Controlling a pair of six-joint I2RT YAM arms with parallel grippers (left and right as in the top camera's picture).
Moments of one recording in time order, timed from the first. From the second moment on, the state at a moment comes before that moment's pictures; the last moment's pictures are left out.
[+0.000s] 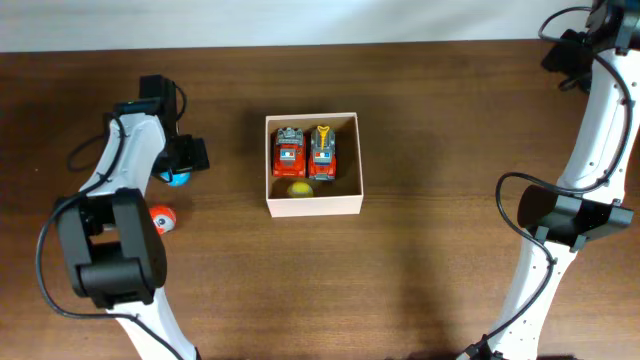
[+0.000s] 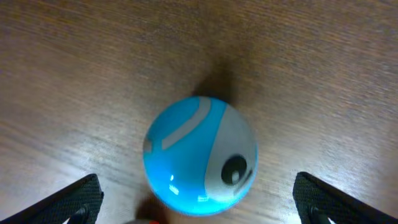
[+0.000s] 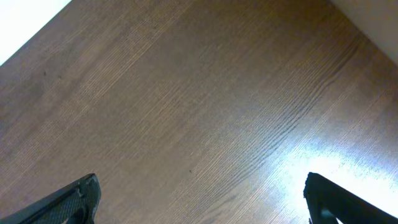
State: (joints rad) left arm 0.09 2.07 1.59 -0.95 -0.19 -0.16; right arm -0.28 2.47 3.01 -1.69 0.31 0.47
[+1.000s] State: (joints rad) left arm 0.09 2.17 1.67 -0.99 -0.01 -0.18; right arm -0.28 2.47 3.01 -1.69 0.31 0.47
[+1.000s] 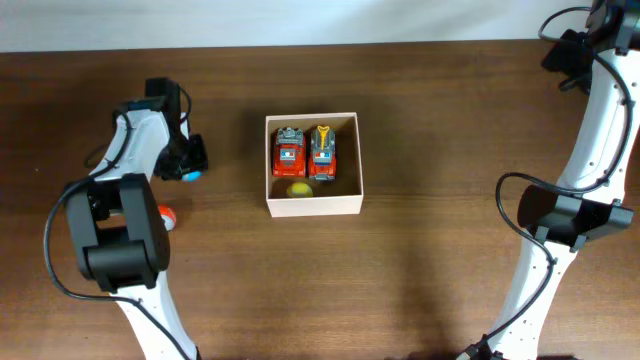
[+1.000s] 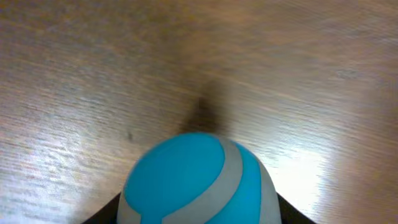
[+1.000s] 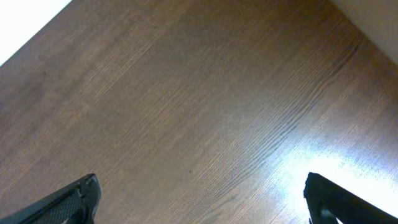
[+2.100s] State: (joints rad) left arm -0.28 2.18 2.21 -1.57 0.35 0.27; right arm -0.28 2.47 3.01 -1.69 0.31 0.47
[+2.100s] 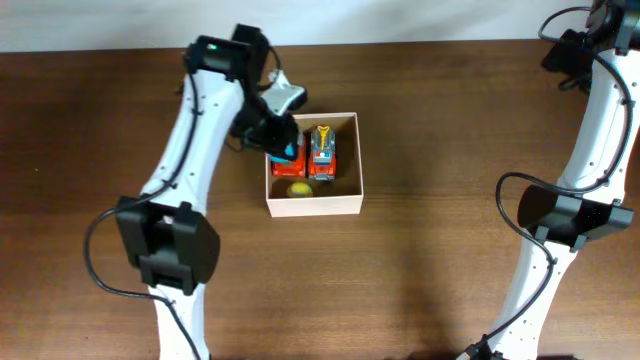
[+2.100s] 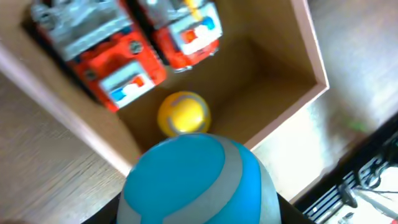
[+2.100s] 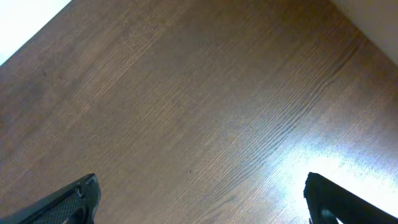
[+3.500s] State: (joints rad) left arm -0.43 2.19 2.07 -1.49 0.23 0.27; right arm -0.28 2.47 3.01 -1.69 0.31 0.47
